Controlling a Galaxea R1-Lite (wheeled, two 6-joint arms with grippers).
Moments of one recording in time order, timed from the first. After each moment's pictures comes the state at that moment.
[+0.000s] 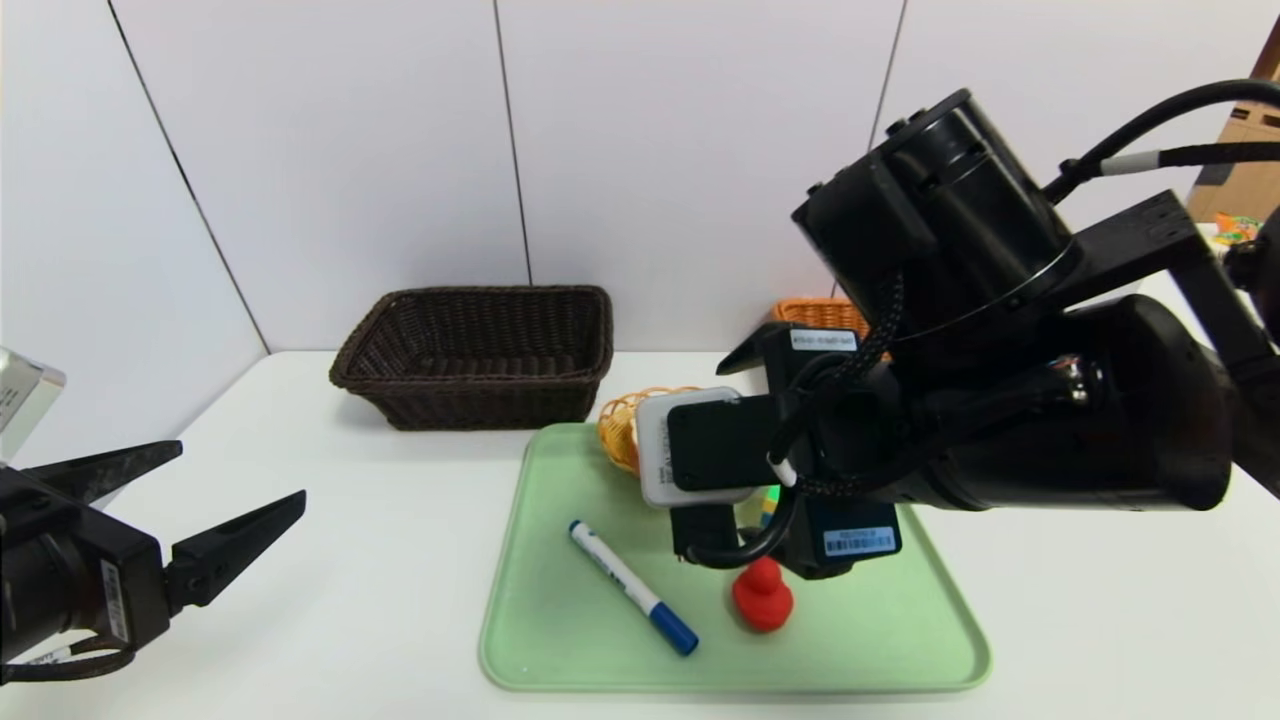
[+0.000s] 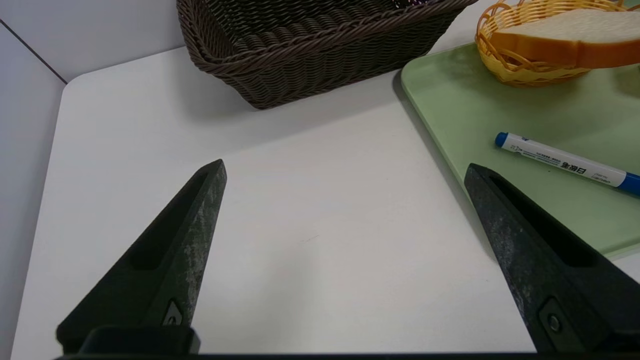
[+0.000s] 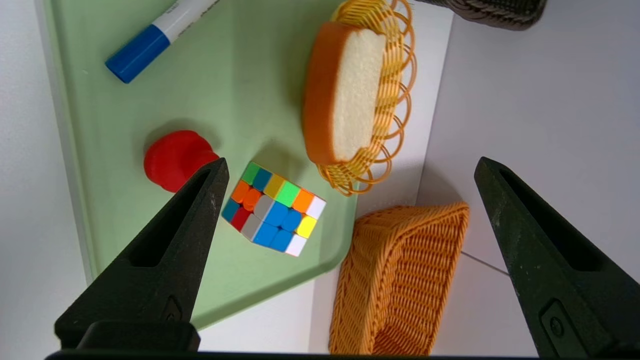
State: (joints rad) left arm -0.24 0.95 -0.50 -0.21 -0.02 0.10; right arm 0.92 1.70 -1.48 0.53 -0.29 -1.02
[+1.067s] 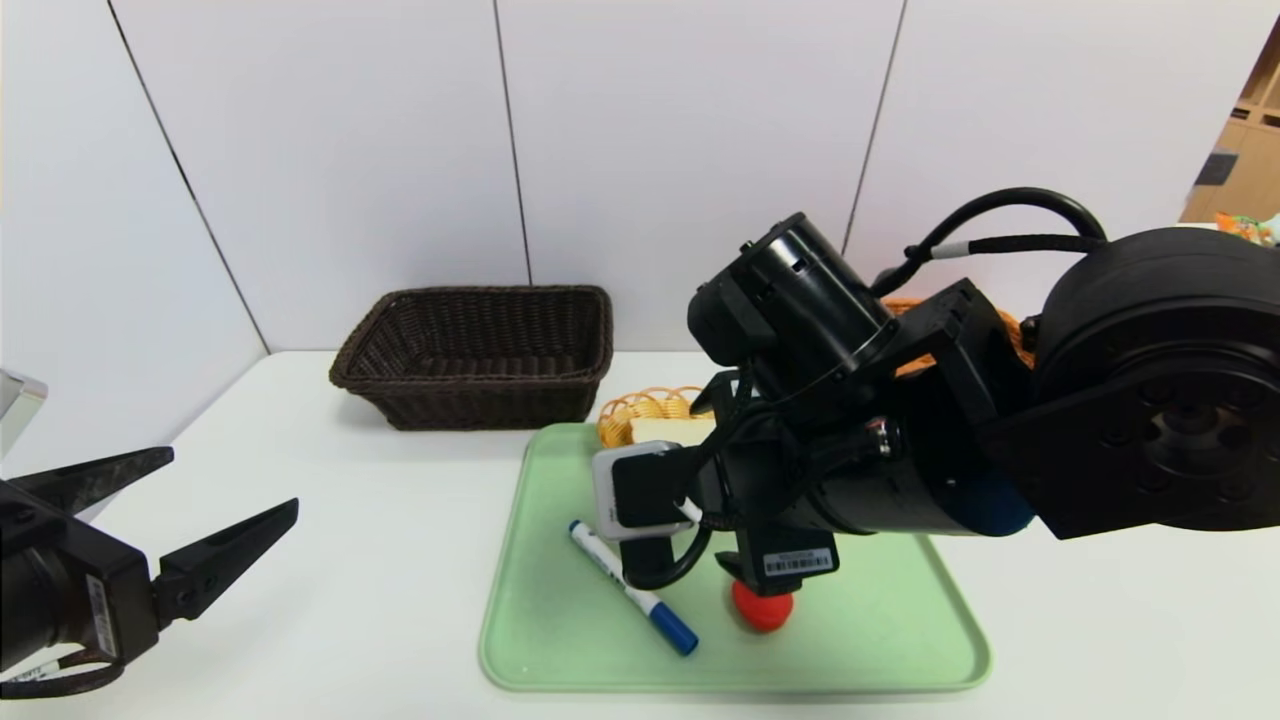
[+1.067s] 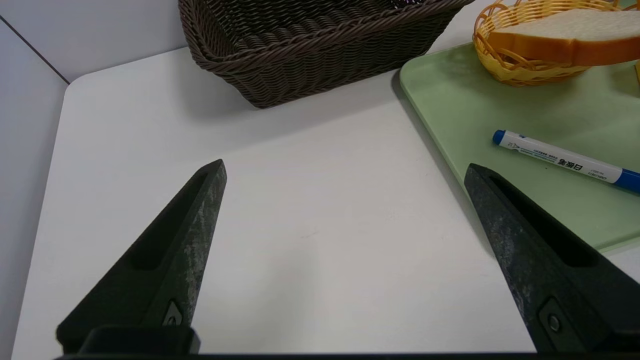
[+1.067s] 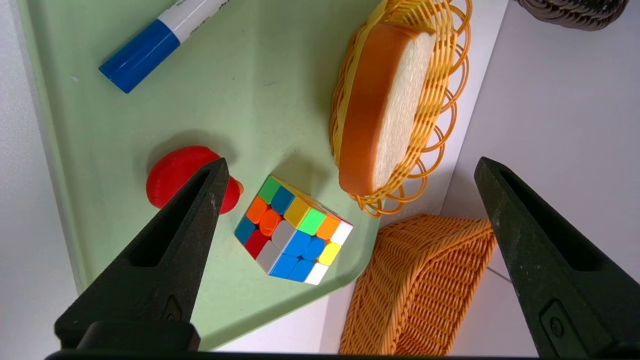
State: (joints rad) left arm -0.24 0.92 -0.48 -0.21 -0.02 0.10; right arm 0.92 1.82 -1.48 0.51 -0.32 -1.02
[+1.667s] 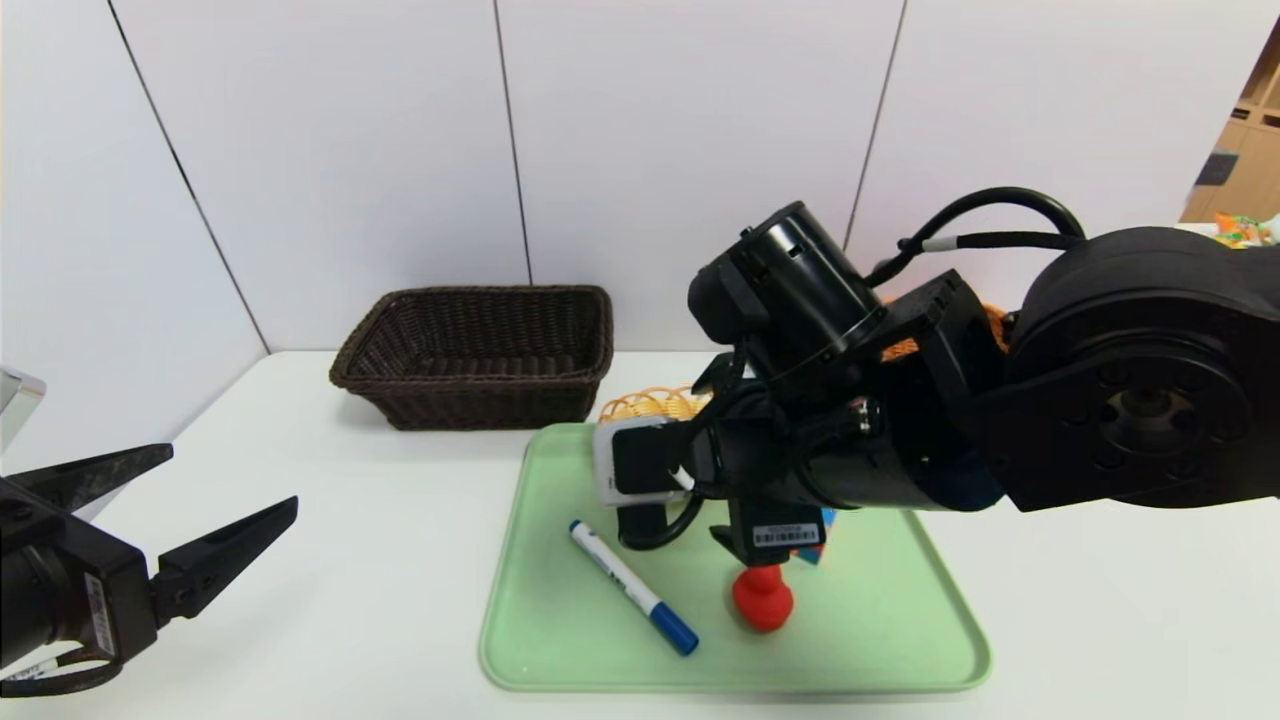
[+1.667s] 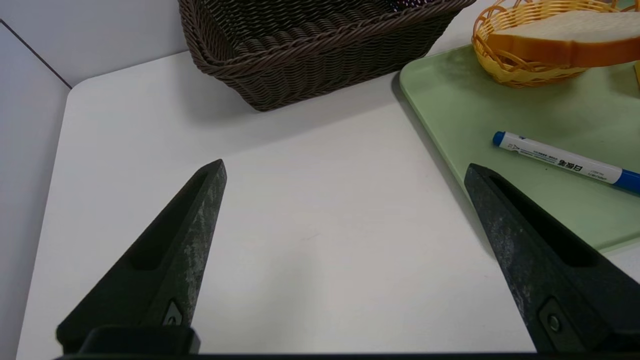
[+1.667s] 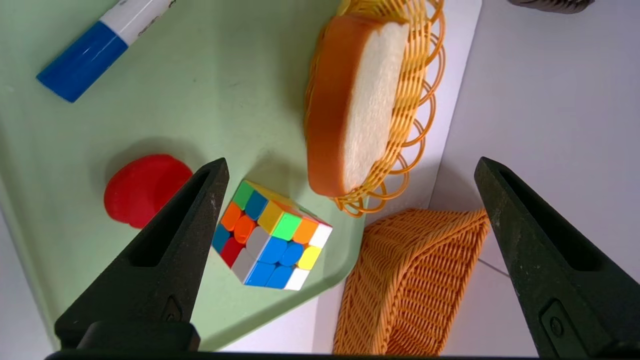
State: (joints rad) left arm -0.24 0.93 -0.48 -0.21 -0.02 0.10; right arm 0.89 1.83 -1.49 0.46 -0.34 -1.02
